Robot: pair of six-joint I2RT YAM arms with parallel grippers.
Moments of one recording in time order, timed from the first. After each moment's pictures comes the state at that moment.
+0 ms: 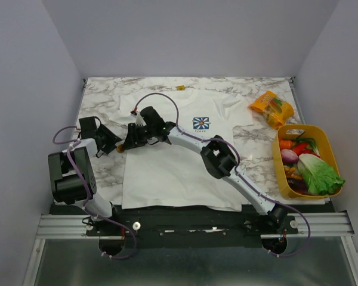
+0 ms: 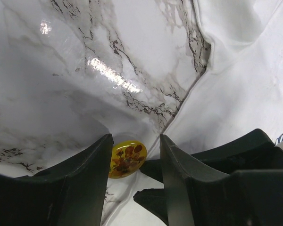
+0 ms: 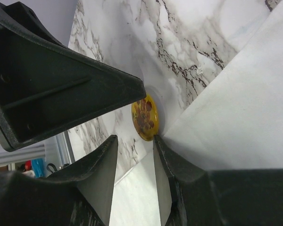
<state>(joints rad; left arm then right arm) 0.24 1.61 0.79 -0.08 0.27 -0.70 0.89 2.78 2.39 -0.14 -0.62 0.72</state>
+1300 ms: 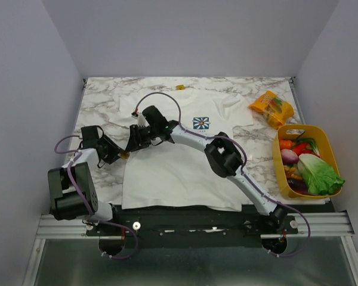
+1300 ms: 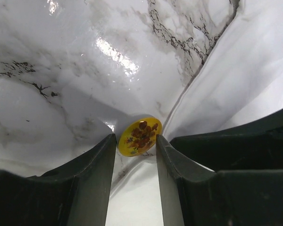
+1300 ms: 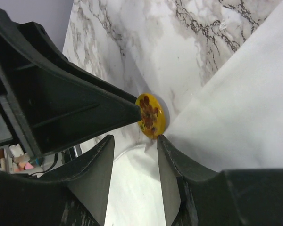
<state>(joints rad) 0.23 1.44 0.65 -0.17 0.29 -0.68 0.88 2.67 2.24 -0.17 -0.67 0.65</state>
